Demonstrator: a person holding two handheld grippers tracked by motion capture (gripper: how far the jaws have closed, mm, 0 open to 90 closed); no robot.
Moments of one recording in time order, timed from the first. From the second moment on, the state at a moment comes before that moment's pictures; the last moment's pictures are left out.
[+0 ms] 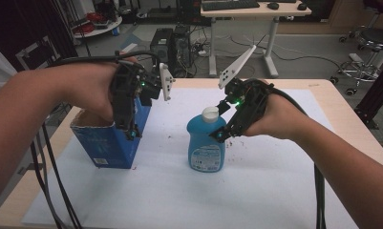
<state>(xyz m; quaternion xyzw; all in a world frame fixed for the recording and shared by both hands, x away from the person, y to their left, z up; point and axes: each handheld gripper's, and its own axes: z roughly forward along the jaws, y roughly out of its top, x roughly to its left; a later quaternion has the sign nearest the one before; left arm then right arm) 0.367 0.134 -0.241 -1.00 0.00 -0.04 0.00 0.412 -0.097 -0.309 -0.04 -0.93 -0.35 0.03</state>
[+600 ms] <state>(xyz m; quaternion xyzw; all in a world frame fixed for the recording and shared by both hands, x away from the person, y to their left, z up) 0.369 0.136 -0.242 -1.00 0.00 -0.04 0.00 0.407 -0.121 -0.282 -0.04 -0.95 -0.30 0.01</state>
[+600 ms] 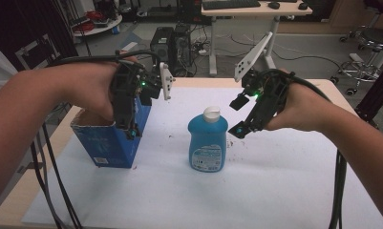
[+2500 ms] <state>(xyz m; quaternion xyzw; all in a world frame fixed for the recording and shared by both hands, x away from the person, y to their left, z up) 0.376 0.108 -0.237 -1.00 0.02 -0.03 0.00 0.354 -0.158 -0.192 -0.01 -1.00 -0.07 -0.01</state>
